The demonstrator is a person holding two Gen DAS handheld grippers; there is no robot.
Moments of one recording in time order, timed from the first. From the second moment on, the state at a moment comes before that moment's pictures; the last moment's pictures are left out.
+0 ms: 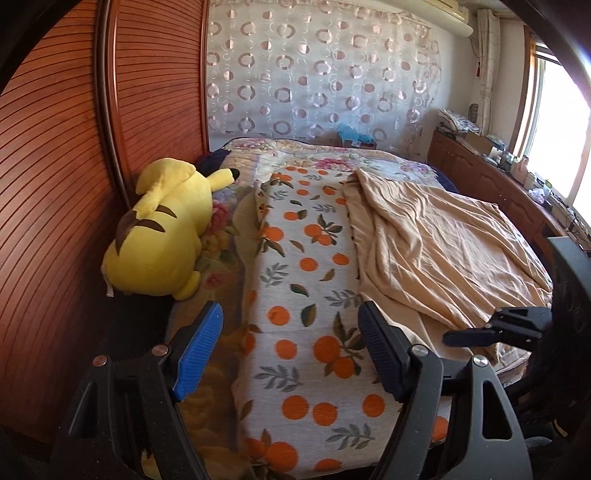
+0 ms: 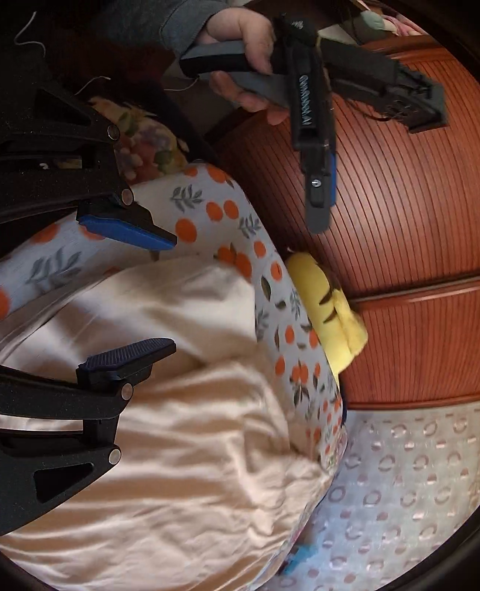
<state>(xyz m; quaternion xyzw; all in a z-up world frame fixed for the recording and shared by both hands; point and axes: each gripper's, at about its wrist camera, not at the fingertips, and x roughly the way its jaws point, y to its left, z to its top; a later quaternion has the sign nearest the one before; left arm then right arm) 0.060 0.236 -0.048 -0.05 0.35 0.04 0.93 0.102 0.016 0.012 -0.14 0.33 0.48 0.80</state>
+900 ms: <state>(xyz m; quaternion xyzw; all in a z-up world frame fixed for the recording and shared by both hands) 0.120 0.170 -0.046 -0.06 0.36 -0.04 0.93 0.109 -0.154 0.077 -0.05 0.26 0.33 0.90</state>
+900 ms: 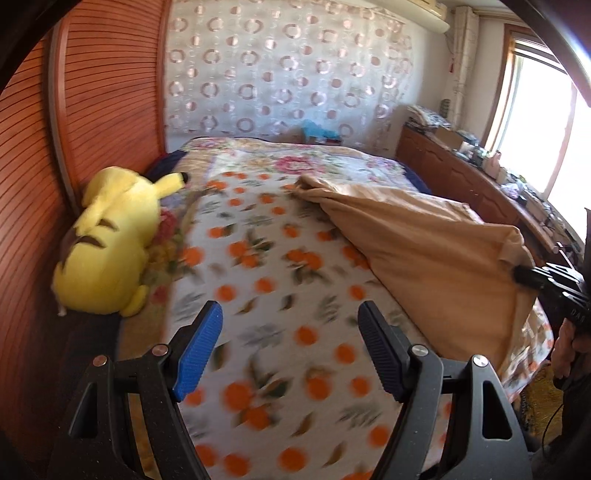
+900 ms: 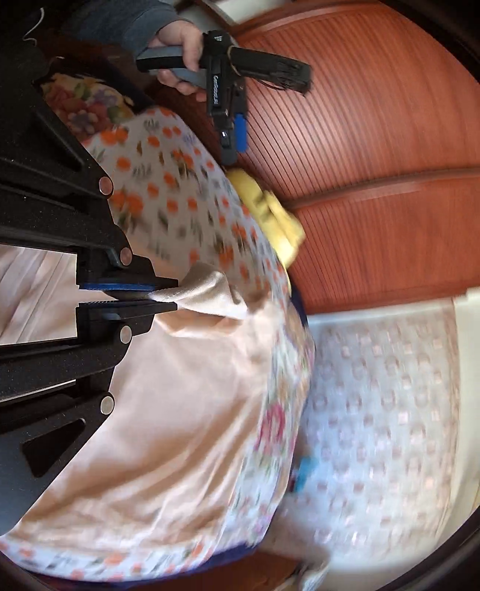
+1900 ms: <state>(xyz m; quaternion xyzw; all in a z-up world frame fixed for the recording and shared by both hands) 0.238 -0.010 -0.087 0.03 0.44 -0.13 0.89 0.016 -0.365 0.021 0.04 0.31 0.15 0.94</state>
